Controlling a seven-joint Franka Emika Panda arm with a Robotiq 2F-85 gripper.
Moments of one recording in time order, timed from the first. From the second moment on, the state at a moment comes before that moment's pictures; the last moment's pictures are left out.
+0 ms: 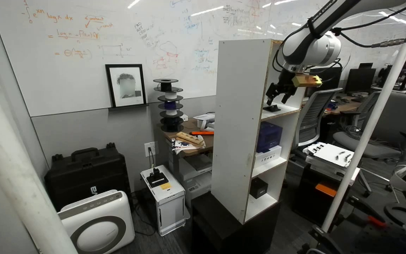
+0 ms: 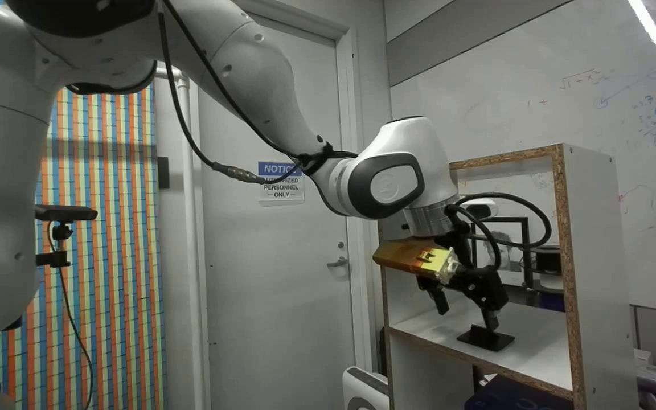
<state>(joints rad) -0.14 0.17 -0.12 -2.13 0.09 2.63 -0.24</state>
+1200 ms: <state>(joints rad) -0.19 0.22 -0.06 -2.10 0.20 2.63 -0.36</state>
